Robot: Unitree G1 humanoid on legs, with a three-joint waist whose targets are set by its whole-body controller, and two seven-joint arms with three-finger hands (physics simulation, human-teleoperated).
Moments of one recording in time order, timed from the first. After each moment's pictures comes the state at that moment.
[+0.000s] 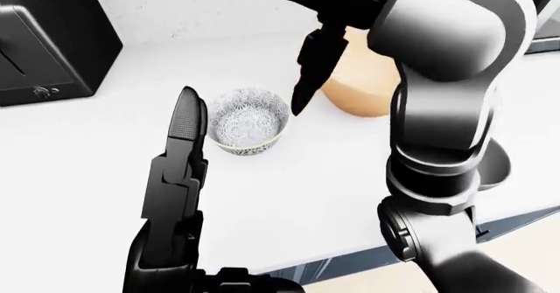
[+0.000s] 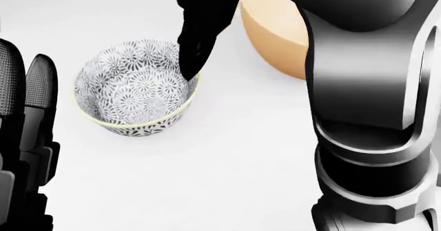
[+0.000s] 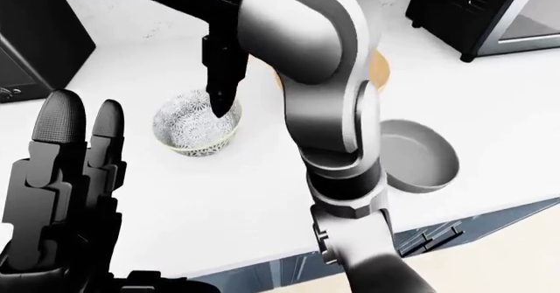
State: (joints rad) left arm 0.43 -0.19 -0.22 -1.01 0.41 -0.24 -0.29; right arm -1.23 -0.10 0.06 -0.23 -0.70 0.12 0.97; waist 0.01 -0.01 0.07
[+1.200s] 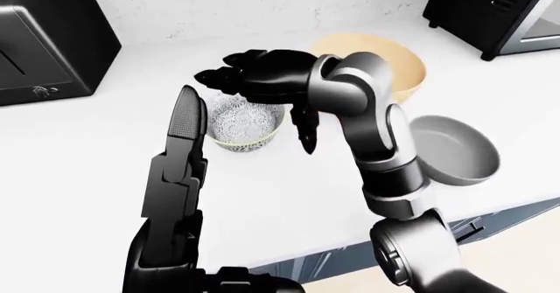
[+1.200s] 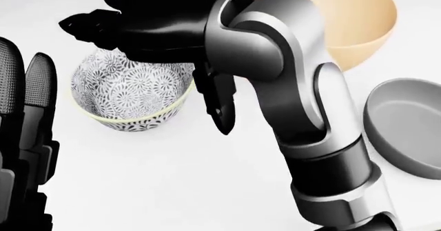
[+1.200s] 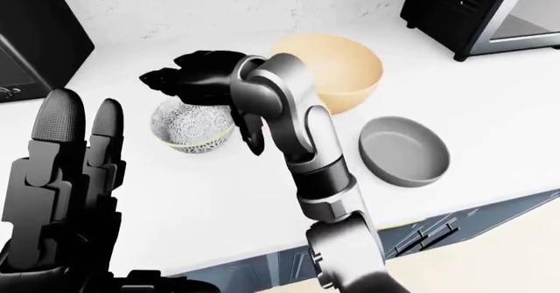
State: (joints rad) left arm 0.43 -0.20 -0.21 -1.01 0.41 -0.24 -0.30; right arm -1.07 -0.04 0.10 0.11 -0.91 -0.28 1.11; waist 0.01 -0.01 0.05
